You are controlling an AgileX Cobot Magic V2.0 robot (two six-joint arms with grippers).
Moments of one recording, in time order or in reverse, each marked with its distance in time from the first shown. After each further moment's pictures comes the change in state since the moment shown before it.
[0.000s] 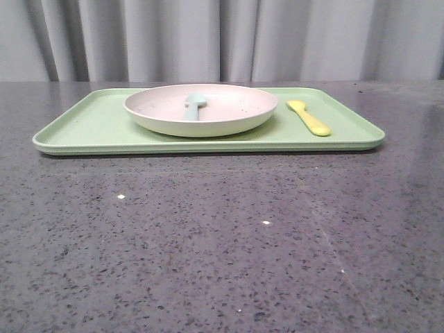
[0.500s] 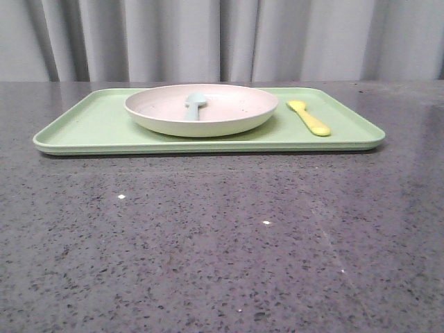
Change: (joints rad) left arm 0.000 0.000 0.000 0.000 0.000 0.000; right arm 0.215 0.183 -0.391 0.004 0.407 0.000
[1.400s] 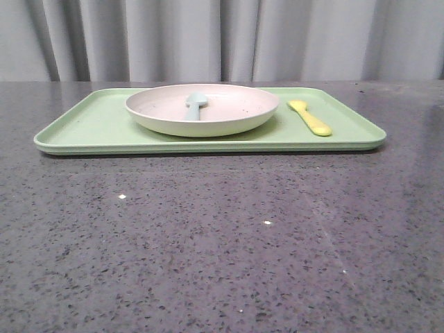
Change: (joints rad) left arm 0.000 0.000 0.000 0.000 0.000 -0.001; right arm 0.004 0.030 -0.049 0.004 0.050 0.000
